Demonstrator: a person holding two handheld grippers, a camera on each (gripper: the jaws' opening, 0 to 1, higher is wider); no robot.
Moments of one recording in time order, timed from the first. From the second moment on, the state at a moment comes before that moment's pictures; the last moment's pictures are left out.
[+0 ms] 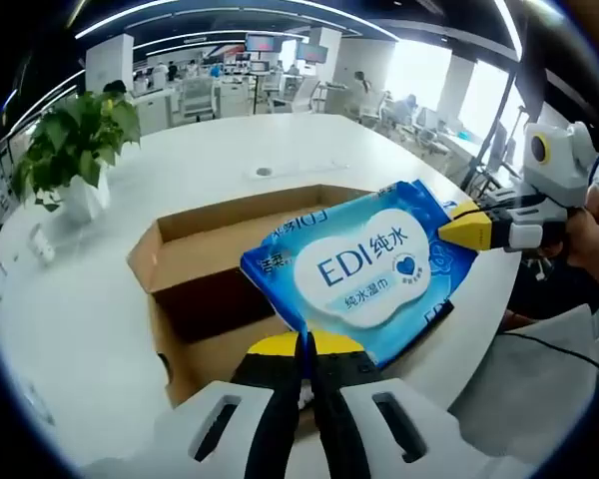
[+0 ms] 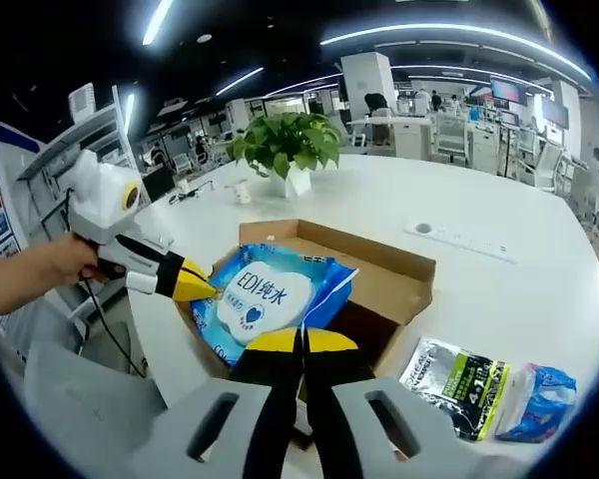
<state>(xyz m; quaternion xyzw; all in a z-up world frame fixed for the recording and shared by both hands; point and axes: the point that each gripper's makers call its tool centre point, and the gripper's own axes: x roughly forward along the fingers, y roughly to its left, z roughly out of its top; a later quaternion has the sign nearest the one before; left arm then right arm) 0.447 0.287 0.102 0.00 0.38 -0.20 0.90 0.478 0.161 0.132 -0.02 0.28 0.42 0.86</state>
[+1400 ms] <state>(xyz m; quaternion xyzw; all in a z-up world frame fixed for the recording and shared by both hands) 0.494 0.137 0.144 0.00 0.36 -0.24 0.90 0.507 0.014 0.172 0.00 0.28 0.36 0.89</state>
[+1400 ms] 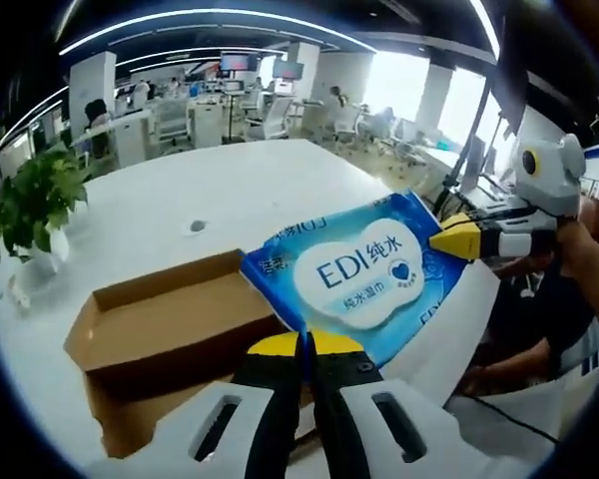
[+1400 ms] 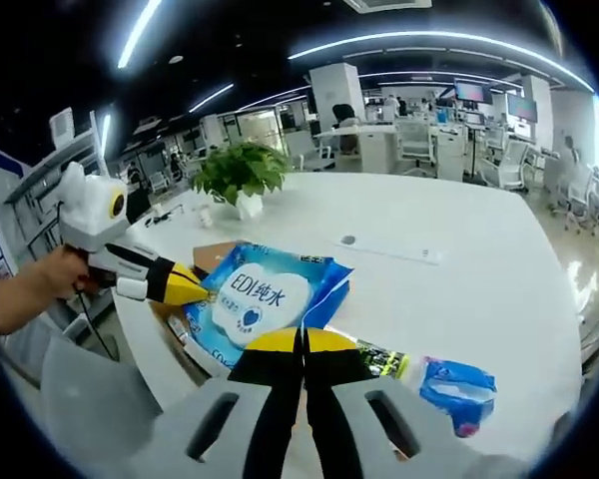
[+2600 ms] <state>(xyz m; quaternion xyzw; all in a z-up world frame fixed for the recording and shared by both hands) 0.528 0.073 0.029 0.10 0.46 -0.25 0.85 0.553 -0.044 0.027 -0.04 0.37 0.35 0.86</state>
